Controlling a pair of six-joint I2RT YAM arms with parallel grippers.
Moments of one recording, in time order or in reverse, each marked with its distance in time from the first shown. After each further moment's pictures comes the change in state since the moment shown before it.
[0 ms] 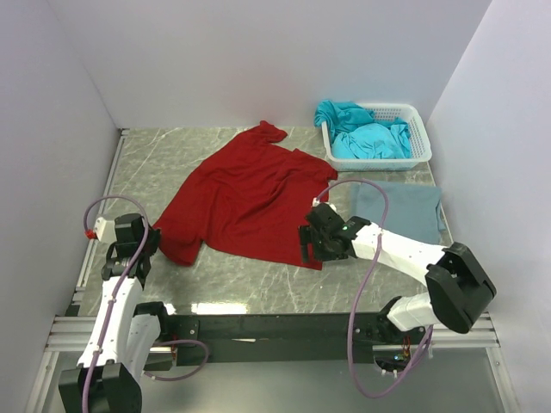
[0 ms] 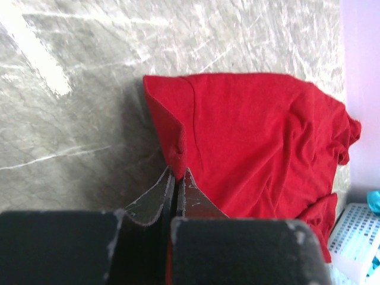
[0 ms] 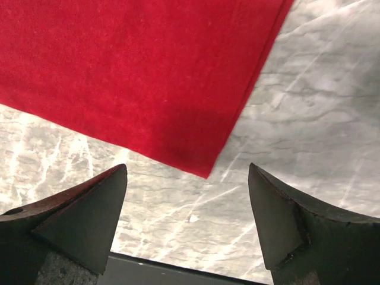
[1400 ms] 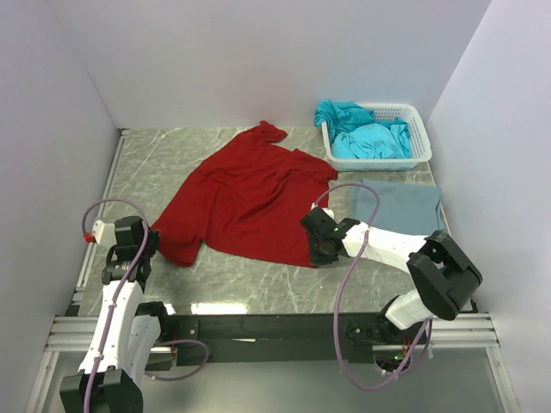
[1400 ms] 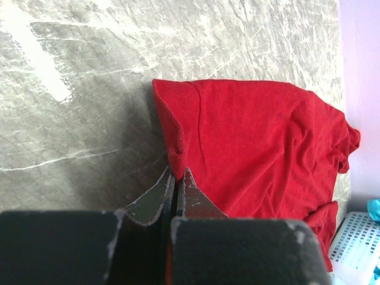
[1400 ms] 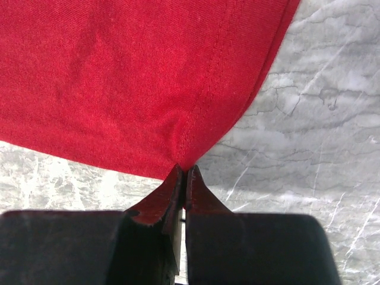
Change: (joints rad) left arm 0.000 -0.039 -0.021 -0.008 -0.031 -0.010; right arm 0.013 0.115 -0.018 0.053 0.010 0.077
